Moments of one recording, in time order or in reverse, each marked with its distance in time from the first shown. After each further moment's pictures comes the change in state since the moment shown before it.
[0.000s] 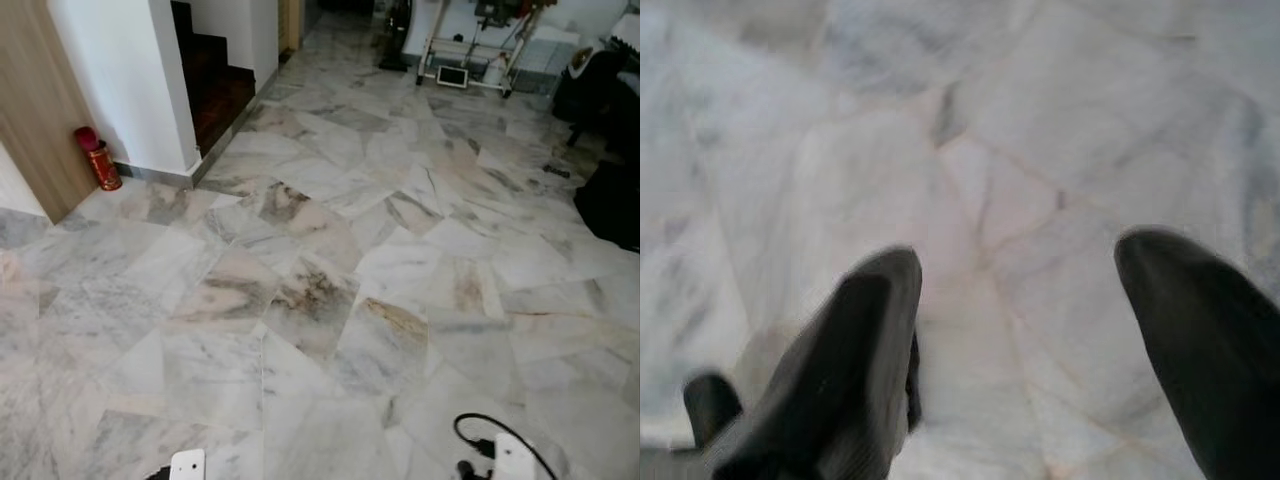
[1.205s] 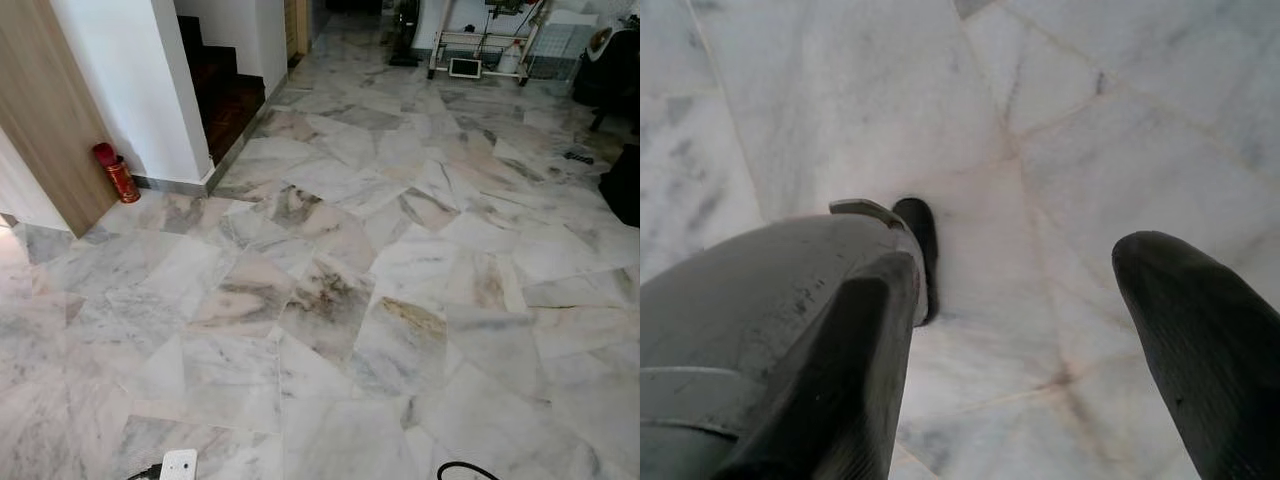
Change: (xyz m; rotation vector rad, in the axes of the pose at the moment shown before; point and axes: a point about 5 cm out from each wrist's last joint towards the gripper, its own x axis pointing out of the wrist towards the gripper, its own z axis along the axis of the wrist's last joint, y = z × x) left arm 0.002 0.009 0.011 0.086 0.010 -0.013; right arm -0.015 -0.003 -0.056 0.051 0.138 -0.024
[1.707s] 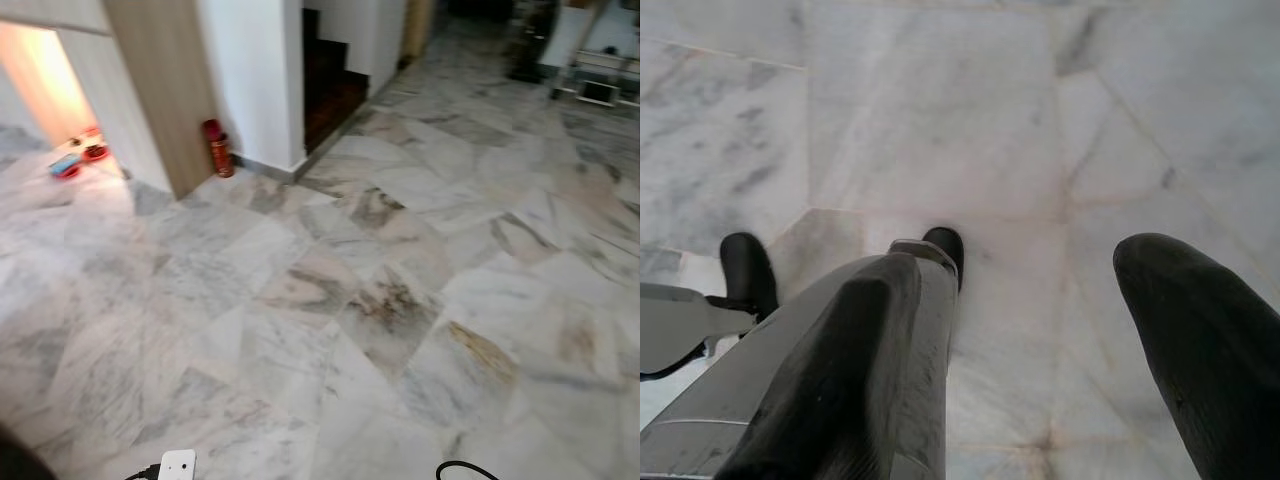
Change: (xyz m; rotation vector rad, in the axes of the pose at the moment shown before) left arm -0.001 0.008 -0.009 0.005 0.036 0.017; right arm 0.001 0.007 0.005 0.000 -0.021 0.015
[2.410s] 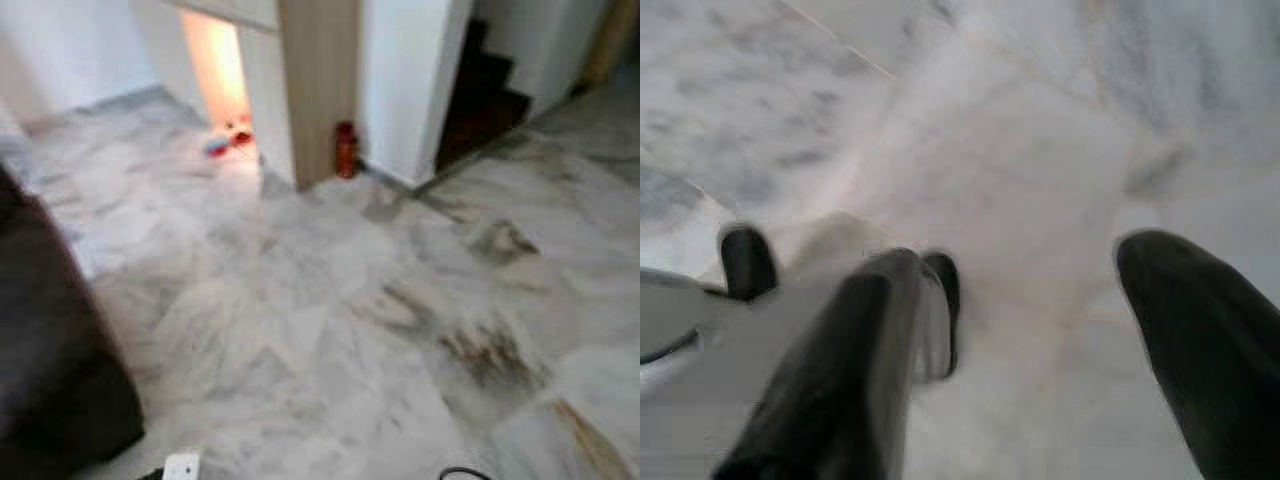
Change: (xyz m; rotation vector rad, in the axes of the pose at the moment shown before) left arm -0.001 -0.010 -0.006 -0.003 0.016 -0.024; right arm -0.002 -0.011 -0.005 -0.021 0.016 -0.024
